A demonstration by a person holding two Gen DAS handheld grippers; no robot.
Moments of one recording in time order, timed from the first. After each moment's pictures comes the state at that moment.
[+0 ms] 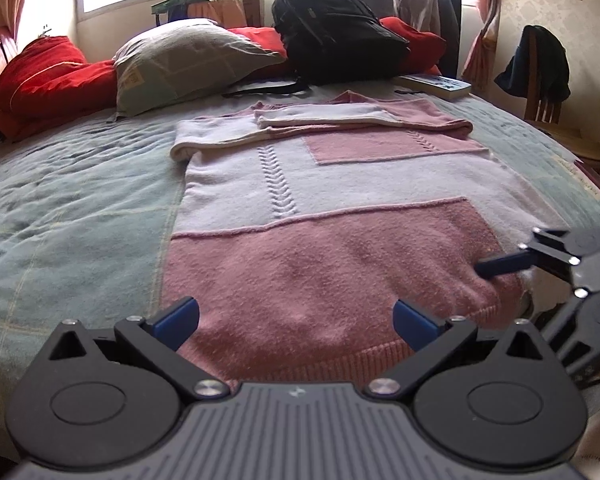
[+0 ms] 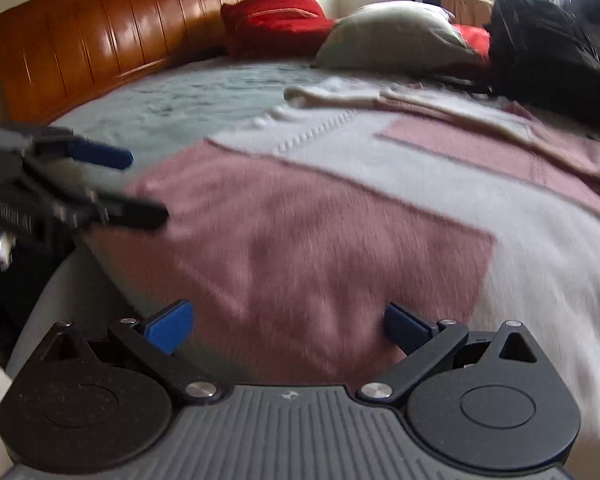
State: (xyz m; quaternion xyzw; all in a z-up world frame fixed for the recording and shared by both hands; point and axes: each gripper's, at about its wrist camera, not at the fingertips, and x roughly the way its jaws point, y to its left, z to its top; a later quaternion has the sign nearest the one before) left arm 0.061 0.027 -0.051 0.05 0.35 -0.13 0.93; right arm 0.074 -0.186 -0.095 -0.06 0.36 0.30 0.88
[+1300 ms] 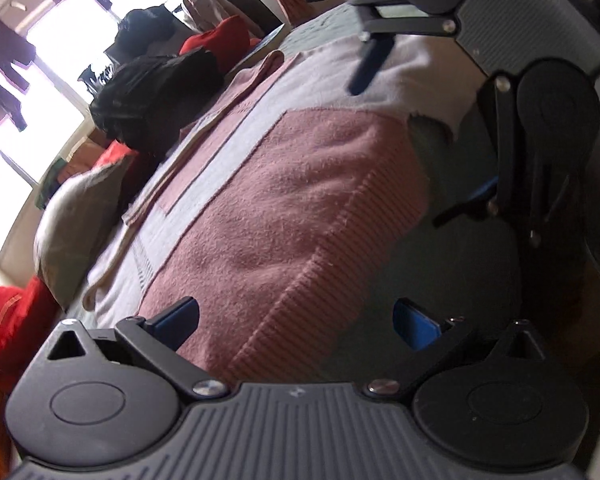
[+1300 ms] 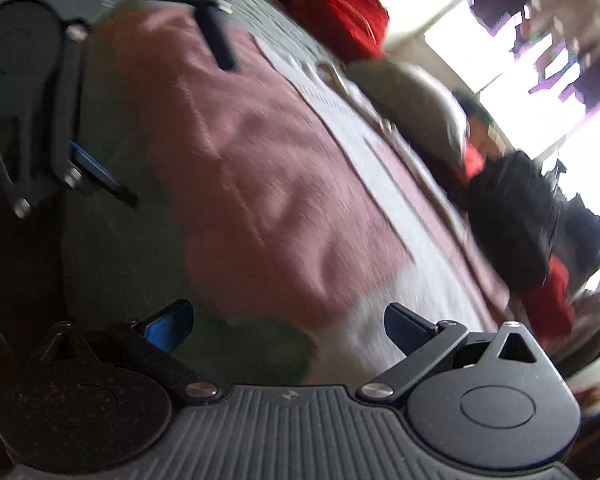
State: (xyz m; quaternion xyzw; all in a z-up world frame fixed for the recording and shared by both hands) left arm 0.021 -0.075 -0.128 0.42 0.22 -0.23 0.85; right arm 0.022 -0.172 -0.141 -0.44 0.22 0.20 0.85
